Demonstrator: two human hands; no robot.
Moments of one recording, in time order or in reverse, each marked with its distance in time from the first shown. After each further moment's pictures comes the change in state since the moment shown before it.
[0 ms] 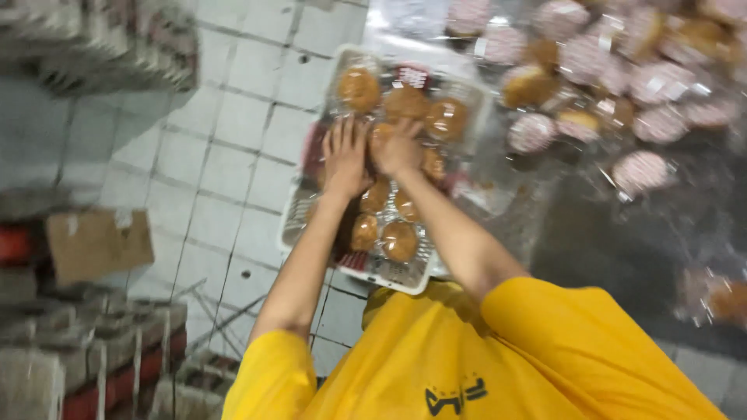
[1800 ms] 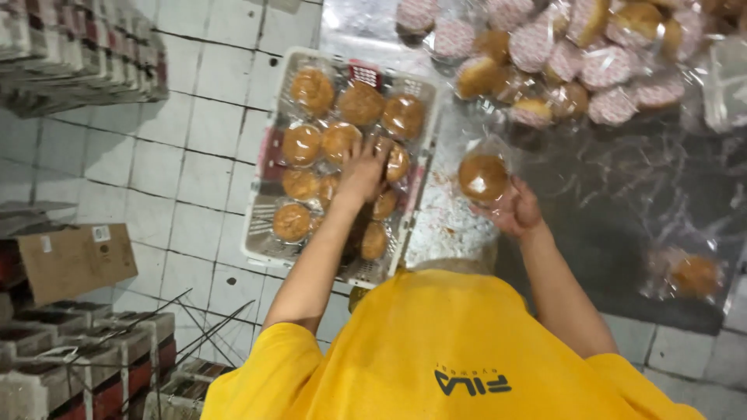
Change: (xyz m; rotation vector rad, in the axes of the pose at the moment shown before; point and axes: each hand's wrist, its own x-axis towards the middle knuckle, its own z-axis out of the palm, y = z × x) left_hand -0.002 0.116 -0.032 -0.008 -0.250 0.148; right_hand -0.080 0.332 -0.070 1.784 -0.329 0.254
